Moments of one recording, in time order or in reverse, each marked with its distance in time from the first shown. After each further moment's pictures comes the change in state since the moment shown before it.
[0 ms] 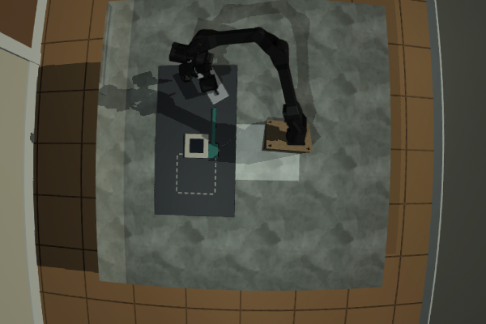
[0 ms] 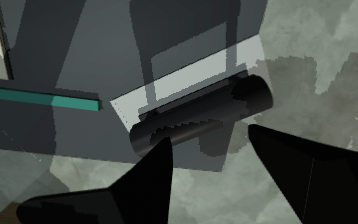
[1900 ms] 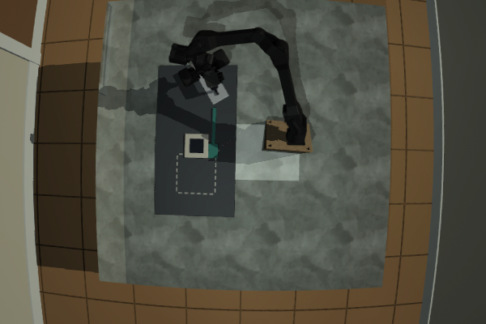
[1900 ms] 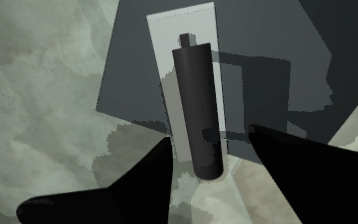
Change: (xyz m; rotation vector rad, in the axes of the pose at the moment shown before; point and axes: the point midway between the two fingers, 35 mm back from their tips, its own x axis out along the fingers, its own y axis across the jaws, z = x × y) arm -0.001 0.004 0.001 -1.808 -0.002 0.001
